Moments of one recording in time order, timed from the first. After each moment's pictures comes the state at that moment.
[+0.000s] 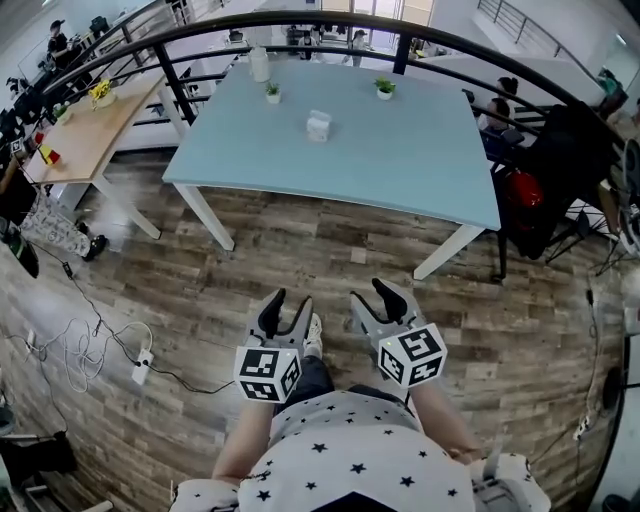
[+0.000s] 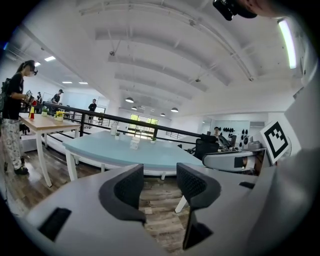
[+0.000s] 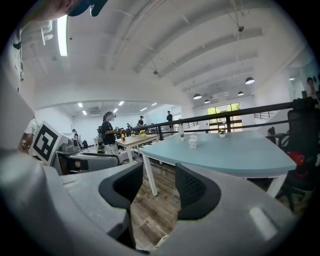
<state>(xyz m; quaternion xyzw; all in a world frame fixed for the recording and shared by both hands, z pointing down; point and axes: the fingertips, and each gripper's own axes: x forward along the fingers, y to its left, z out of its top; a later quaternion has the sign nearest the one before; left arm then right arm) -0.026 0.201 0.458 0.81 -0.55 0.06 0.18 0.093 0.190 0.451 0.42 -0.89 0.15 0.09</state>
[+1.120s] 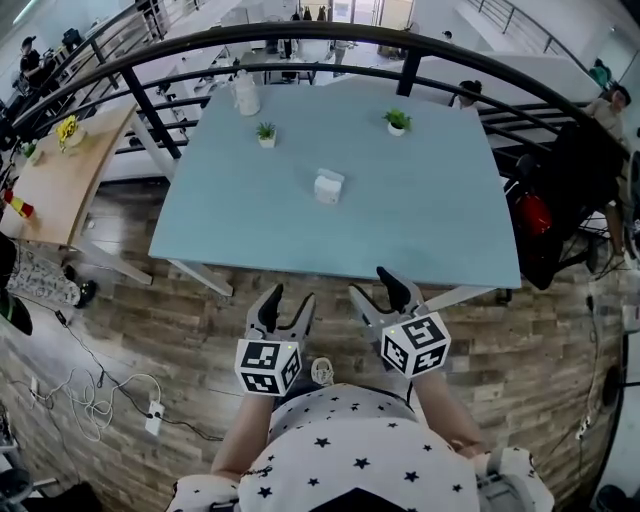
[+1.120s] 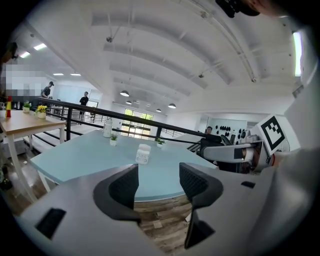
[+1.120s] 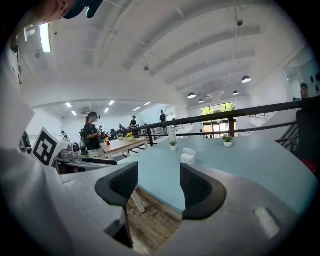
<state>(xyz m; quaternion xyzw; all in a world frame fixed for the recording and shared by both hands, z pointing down) -0.096 -0.086 0.458 0.84 -0.51 0.08 0.19 0.025 -0.097 0.434 0.45 -0.88 0.16 0.09</state>
